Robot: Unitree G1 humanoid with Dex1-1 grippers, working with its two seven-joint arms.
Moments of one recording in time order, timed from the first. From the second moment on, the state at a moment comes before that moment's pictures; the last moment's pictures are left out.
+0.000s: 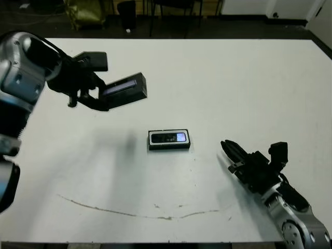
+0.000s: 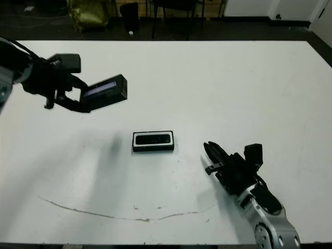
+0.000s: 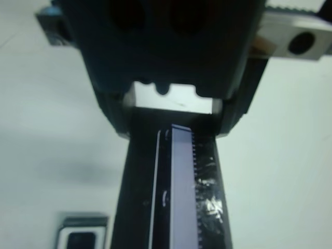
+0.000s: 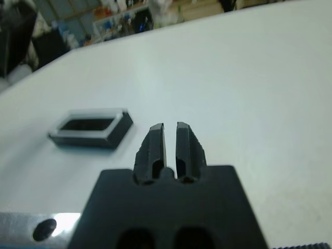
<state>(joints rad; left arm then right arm) -0.93 0.78 -0.38 0.23 0.27 0.45 -1.45 0.15 -0.27 -0.10 -0.36 0.47 0.36 0.36</state>
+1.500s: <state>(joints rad) -0.94 0.66 -0.65 0.25 0.20 0.76 -1.47 0.17 -0.16 -0.10 -0.61 0.54 0.36 0.10</state>
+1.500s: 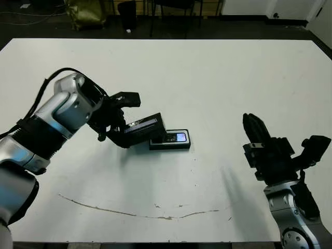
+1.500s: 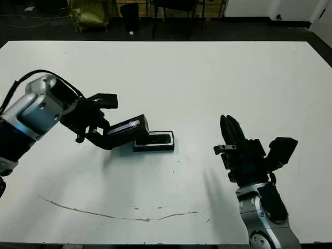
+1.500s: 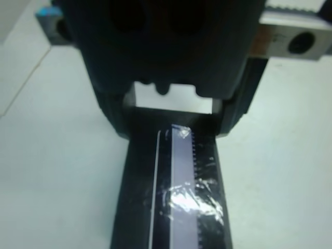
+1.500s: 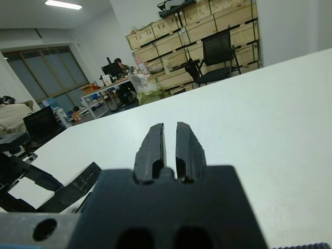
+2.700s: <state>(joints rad) -0.93 0.55 -0.70 0.27 0.20 0.67 -1.34 0.22 -0.16 -0.08 -0.65 0.56 0.38 0.06</state>
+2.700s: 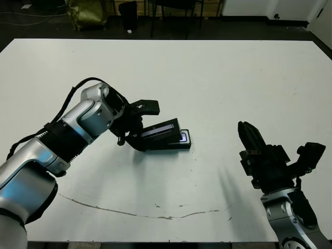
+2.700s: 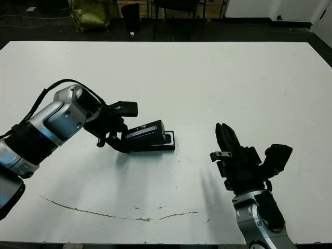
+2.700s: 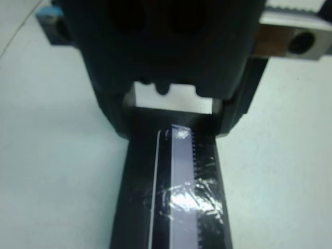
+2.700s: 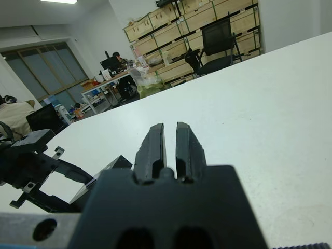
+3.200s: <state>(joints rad) -0.95 0.50 -0.71 0.32 0.23 0.64 -1.34 0.25 -0.16 -0.07 -0.67 0.56 0.38 0.05</state>
